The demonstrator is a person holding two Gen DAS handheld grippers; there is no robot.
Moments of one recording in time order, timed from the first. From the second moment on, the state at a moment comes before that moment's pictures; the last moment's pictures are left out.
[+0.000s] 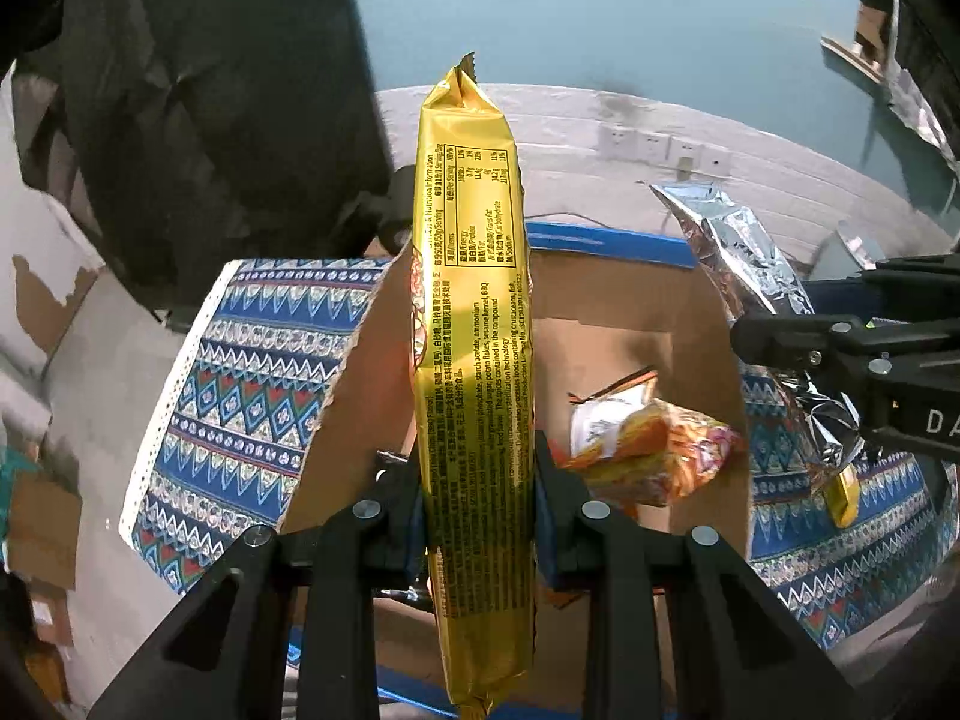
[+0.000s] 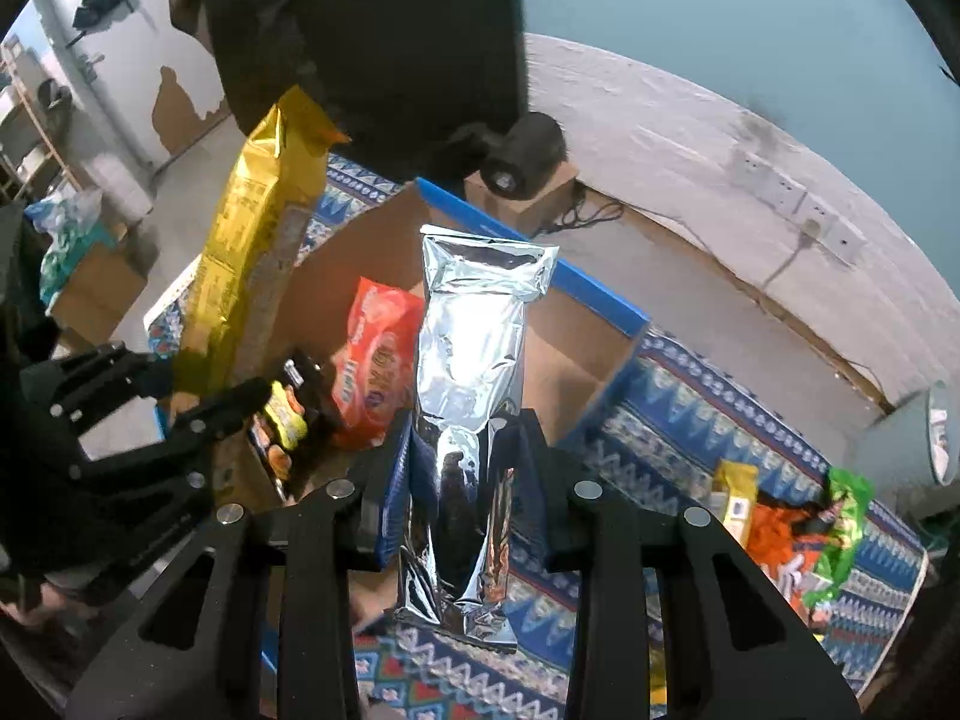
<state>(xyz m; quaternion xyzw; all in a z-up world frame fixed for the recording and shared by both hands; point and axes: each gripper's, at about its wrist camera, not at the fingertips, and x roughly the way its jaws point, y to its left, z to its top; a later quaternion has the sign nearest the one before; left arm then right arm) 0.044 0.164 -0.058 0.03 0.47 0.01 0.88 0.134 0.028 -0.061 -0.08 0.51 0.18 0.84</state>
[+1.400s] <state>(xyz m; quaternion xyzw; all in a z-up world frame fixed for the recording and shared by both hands) 0.038 0.068 -0.037 0.08 0.47 -0.05 0.88 0.099 -0.069 -0.049 -0.07 0.49 0.12 0.86</state>
